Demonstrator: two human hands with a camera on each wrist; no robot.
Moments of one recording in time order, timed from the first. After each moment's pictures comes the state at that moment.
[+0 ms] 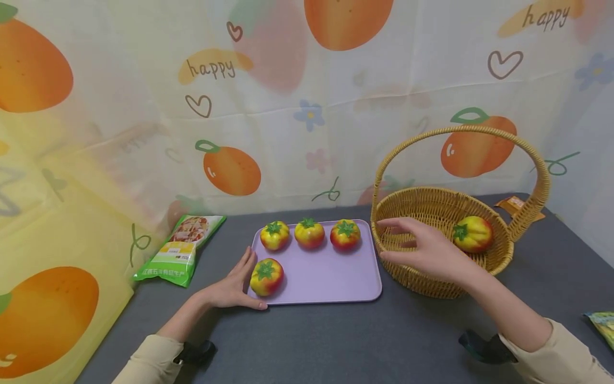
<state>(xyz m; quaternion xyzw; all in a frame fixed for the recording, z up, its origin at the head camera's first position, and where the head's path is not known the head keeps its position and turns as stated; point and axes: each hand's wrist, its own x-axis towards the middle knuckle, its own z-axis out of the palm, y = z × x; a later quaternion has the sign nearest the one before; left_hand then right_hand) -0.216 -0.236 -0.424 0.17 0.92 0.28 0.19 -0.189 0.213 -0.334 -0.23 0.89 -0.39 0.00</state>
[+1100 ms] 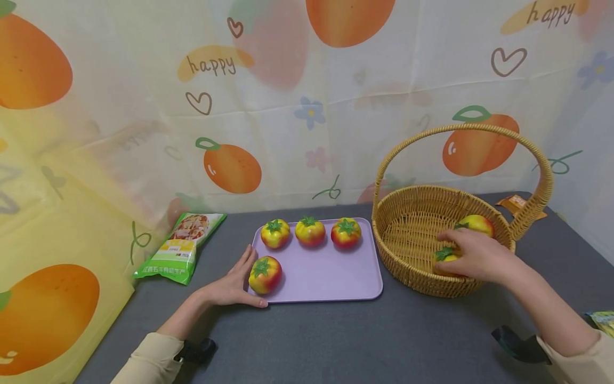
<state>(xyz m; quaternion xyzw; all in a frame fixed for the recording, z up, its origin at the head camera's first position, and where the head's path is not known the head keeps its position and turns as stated) -0.216 -0.236 -0.423 0.16 0.93 0.28 0.19 -0.197 0.286 -0.353 -0.22 0.96 -0.17 0.00</state>
